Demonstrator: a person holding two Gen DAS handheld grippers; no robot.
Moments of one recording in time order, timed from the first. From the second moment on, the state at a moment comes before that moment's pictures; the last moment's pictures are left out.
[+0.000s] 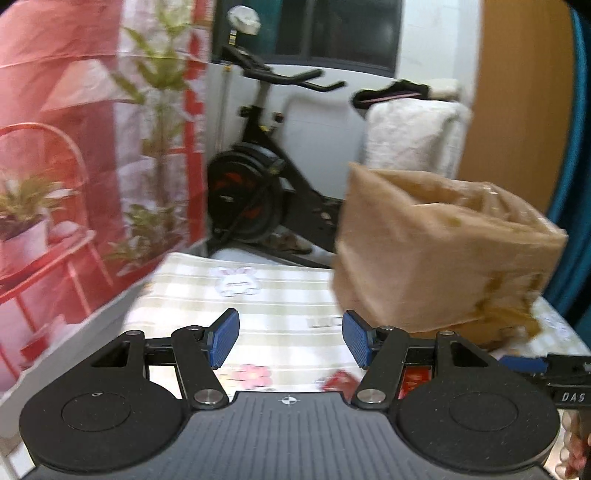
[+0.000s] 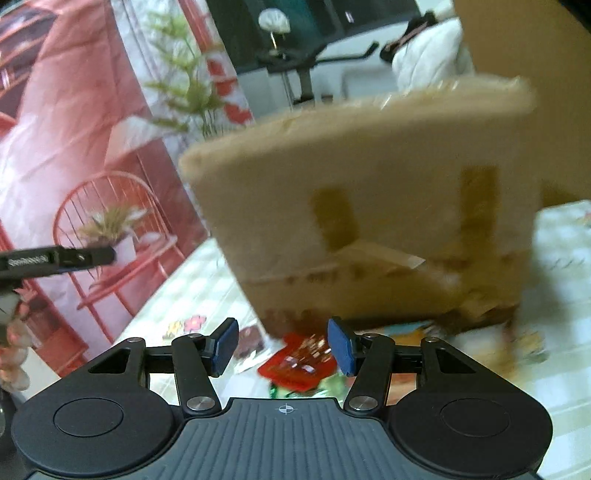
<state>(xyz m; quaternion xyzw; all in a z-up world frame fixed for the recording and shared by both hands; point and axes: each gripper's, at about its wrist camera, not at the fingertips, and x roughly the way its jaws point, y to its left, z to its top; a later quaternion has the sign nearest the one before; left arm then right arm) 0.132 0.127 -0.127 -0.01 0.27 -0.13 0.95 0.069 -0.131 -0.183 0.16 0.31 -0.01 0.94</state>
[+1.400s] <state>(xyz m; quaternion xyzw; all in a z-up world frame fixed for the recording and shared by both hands) 0.139 0.118 -0.198 -0.07 0.32 -0.15 0.93 0.109 -0.099 -0.261 0.11 0.37 -0.10 0.92</state>
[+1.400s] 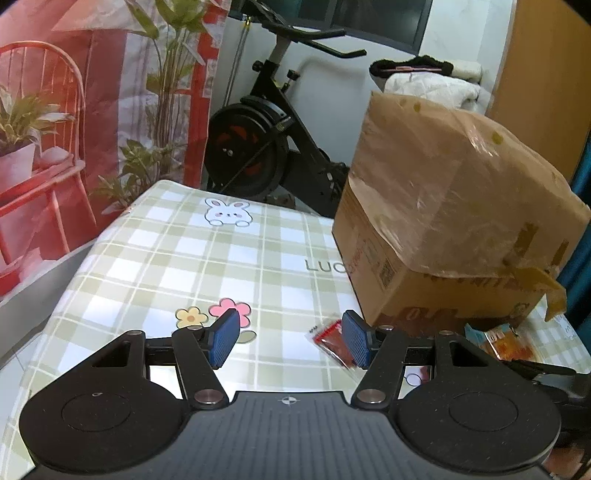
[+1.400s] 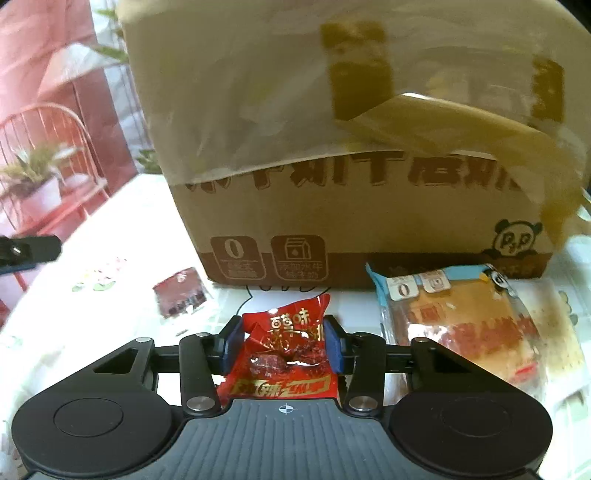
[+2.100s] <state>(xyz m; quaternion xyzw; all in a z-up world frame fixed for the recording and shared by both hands) 0.170 0.039 -0.248 -0.11 0.41 -0.10 0.90 0.044 -0.176 -0.201 0.11 0.27 -0.10 0.95</state>
